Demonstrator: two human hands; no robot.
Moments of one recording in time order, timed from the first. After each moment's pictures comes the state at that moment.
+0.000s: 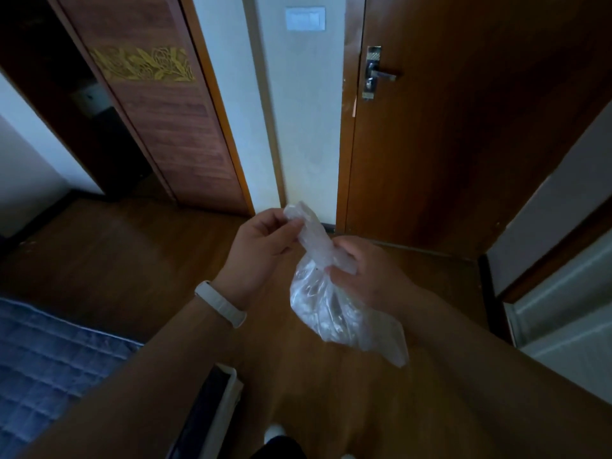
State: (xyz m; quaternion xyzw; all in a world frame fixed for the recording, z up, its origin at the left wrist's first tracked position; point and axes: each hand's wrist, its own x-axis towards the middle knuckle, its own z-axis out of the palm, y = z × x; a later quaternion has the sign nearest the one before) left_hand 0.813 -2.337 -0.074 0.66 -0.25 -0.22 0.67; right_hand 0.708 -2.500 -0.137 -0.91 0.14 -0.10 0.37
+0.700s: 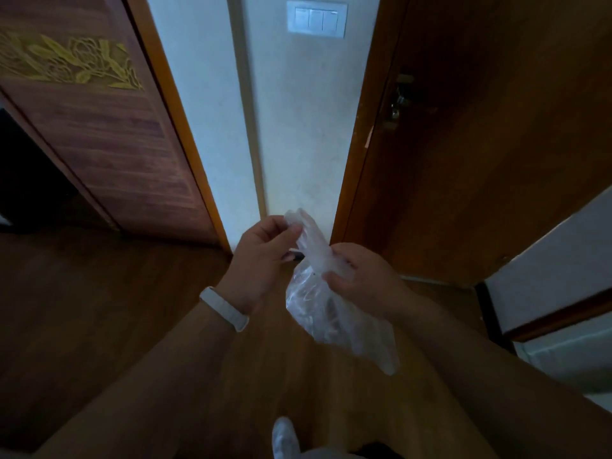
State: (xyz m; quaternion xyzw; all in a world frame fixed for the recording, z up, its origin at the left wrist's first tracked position) left_hand 1.187 -2.467 -0.112 0.60 -0.22 -0.34 0.69; right_hand 1.059 -2.608 -0.149 -0.91 0.22 -0.07 0.35
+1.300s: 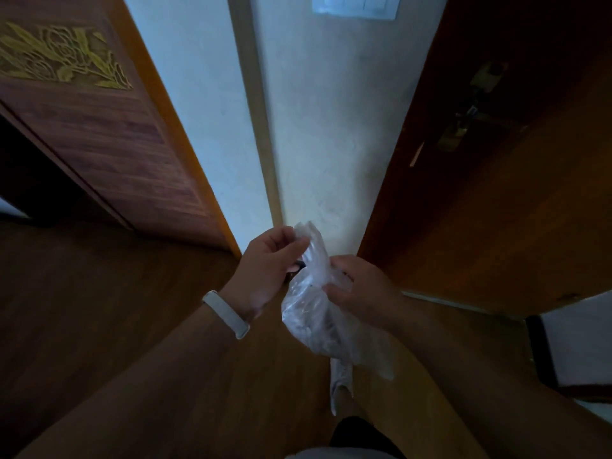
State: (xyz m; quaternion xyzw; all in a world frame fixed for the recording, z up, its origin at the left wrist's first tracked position) left_hand 1.353 -2.601 -0.164 0.63 -0.17 -0.36 0.66; right_hand 1.235 -2.748 -0.229 -0.90 0.17 -0.03 0.39
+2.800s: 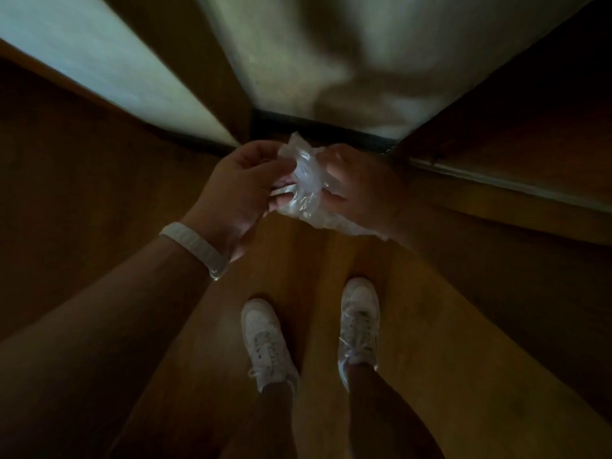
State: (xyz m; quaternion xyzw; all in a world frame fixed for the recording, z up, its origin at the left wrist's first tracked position) left_hand 1.558 -2.772 -0.757 0.68 0.04 -0.48 0.56; right_hand 1.450 -2.927 -0.862 -0.97 0.06 0.00 0.25
